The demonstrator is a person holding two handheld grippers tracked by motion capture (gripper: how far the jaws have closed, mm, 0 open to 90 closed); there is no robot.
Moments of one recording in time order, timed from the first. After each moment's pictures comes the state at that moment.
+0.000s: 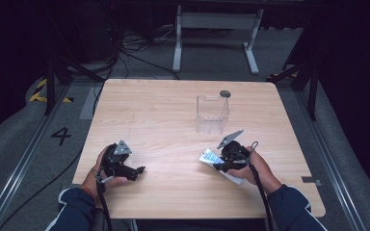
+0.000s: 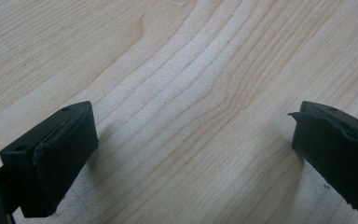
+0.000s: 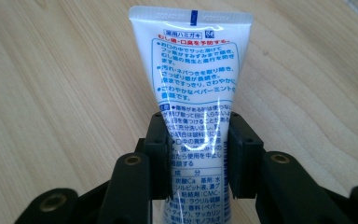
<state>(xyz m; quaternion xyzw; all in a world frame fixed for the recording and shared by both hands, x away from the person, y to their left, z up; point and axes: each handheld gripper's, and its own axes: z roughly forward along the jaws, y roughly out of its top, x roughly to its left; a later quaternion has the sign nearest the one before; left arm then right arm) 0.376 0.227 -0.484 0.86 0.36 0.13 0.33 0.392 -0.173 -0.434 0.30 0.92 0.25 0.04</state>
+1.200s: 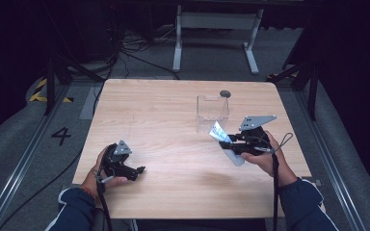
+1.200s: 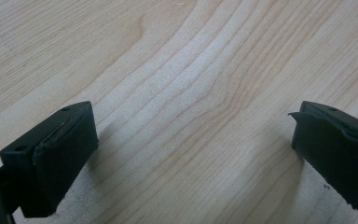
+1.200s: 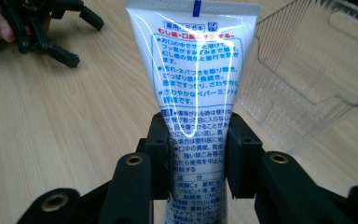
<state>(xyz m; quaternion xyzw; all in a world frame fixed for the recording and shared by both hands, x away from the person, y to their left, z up) 0.377 0.227 -0.484 0.86 0.36 0.13 0.33 0.395 -0.208 -0.365 0.26 0.86 0.42 0.11</state>
